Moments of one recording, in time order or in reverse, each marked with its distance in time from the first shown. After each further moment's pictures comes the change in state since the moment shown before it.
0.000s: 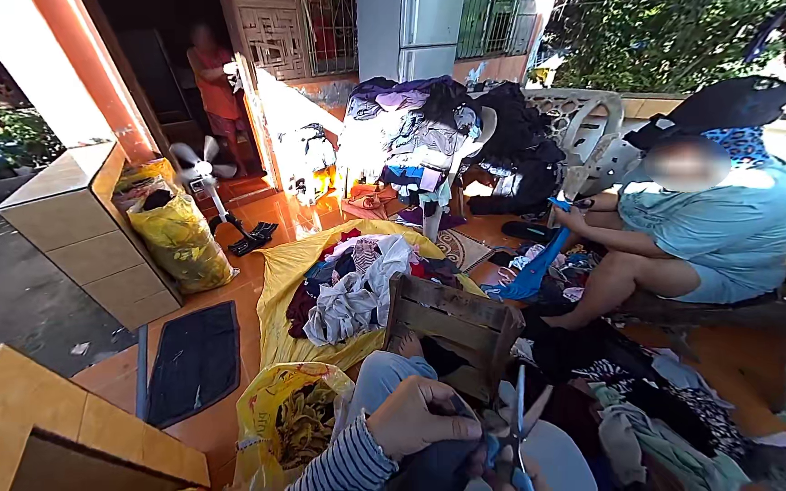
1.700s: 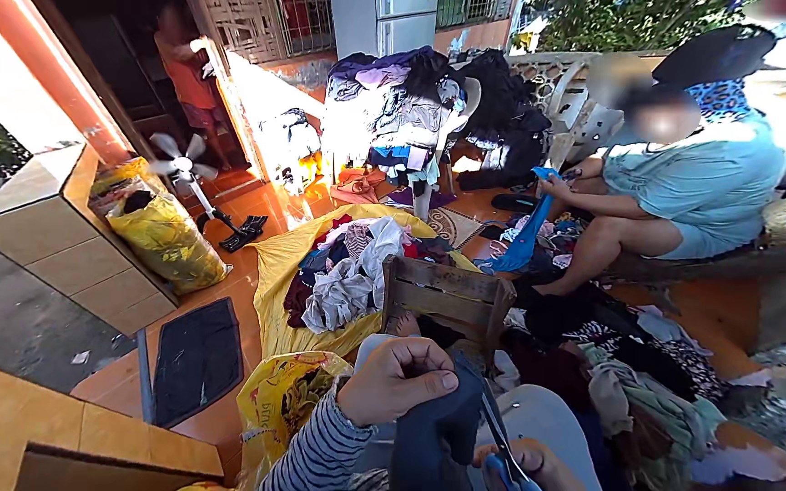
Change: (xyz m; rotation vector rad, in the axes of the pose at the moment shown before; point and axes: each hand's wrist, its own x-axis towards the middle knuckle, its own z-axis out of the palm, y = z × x) left_hand -0.005 0.045 -0.022 -0.090 -0.030 0.296; right_hand 0.001 -0.030 -0.019 0.014 -0.351 0.061
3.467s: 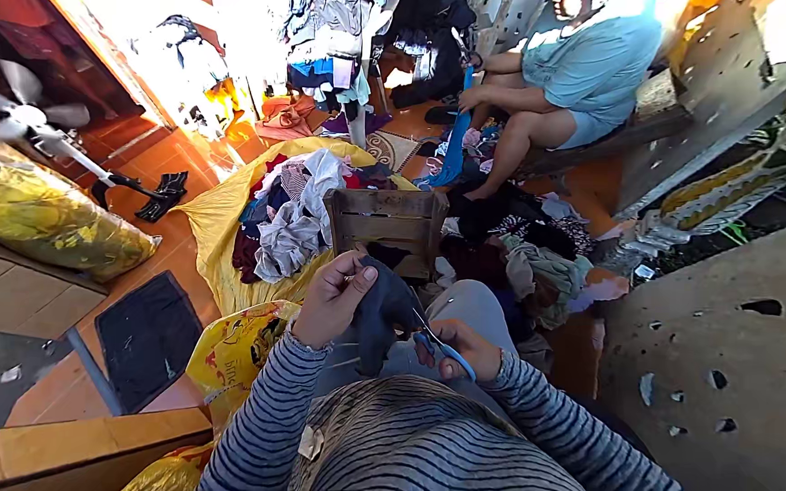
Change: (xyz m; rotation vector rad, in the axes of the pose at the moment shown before) left_hand 0.012 -0.044 0.000 0.139 0.240 0.042; right_hand 0.004 0.029 -0.027 -0.156 0.021 0.044
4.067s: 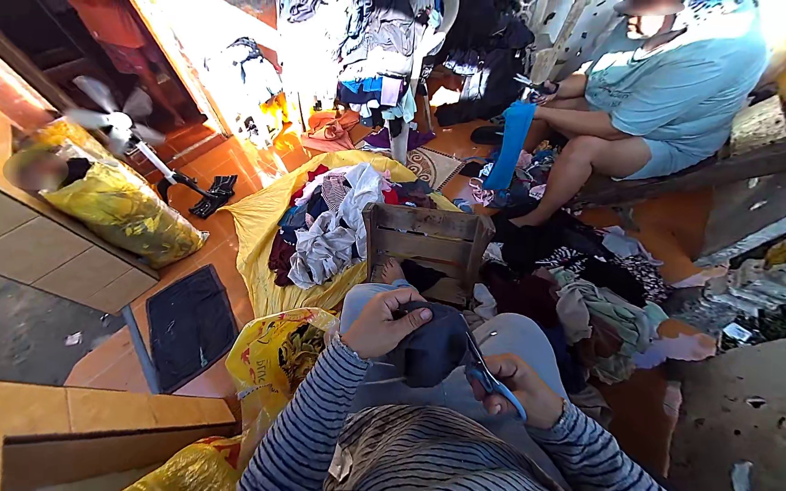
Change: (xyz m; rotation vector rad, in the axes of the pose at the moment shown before) left_hand -0.007 -0.031 -0.011 0.011 -0.211 -0.208; right_hand -0.009 0.013 -0.005 -0.013 0.103 -0.077
